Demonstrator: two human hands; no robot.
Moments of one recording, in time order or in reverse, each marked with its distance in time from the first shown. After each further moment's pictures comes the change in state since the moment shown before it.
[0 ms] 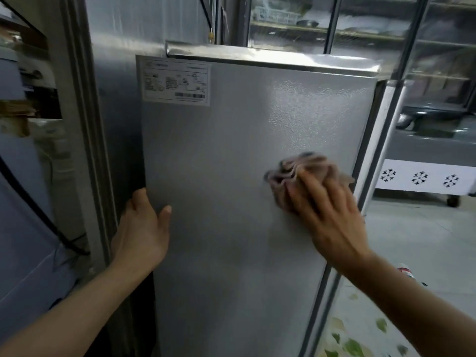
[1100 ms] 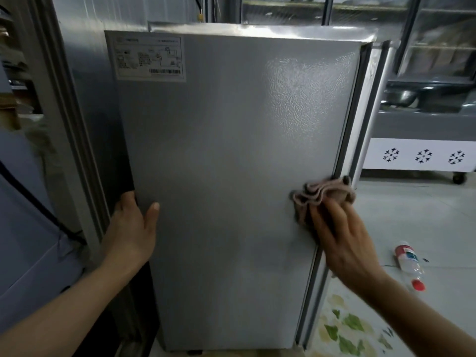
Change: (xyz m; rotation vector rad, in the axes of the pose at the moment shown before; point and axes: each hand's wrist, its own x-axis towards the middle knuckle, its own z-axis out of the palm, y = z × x) left_hand -0.012 -0.027 0.021 0.007 0.011 0.001; right_hand -0.092 -0.010 0.004 0.050 -0.088 0.144
